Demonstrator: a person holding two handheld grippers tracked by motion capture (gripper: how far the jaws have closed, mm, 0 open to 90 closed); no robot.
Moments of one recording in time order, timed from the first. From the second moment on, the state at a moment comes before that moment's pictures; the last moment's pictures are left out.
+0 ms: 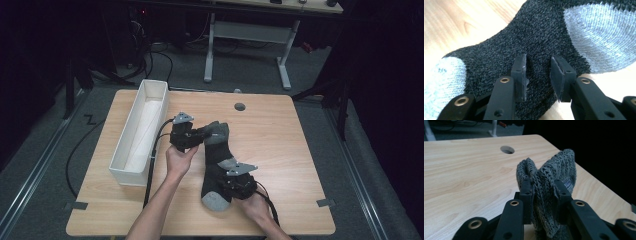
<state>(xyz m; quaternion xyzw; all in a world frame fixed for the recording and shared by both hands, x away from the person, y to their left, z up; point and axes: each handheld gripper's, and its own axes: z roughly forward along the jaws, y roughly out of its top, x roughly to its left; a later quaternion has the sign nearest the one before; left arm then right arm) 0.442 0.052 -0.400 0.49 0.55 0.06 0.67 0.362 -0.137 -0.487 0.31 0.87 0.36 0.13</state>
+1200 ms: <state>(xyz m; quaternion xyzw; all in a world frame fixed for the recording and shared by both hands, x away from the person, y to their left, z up) 0.386 0.058 -0.406 0.50 0.51 0.07 0.69 0.352 -0.147 -0.458 0.31 0.85 0.41 0.14</state>
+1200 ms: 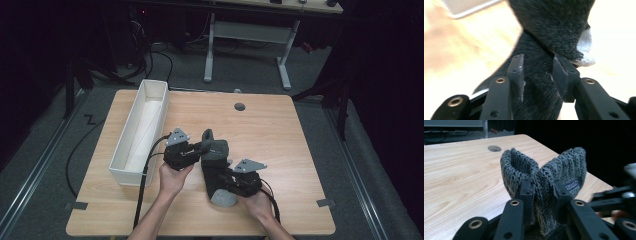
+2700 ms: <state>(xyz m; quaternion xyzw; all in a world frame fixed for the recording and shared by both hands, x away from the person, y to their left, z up) 0.348 0.041 -0.448 0.60 0.46 0.07 0.65 0.364 -0.129 -0.495 0.35 0.83 0.40 0.15</state>
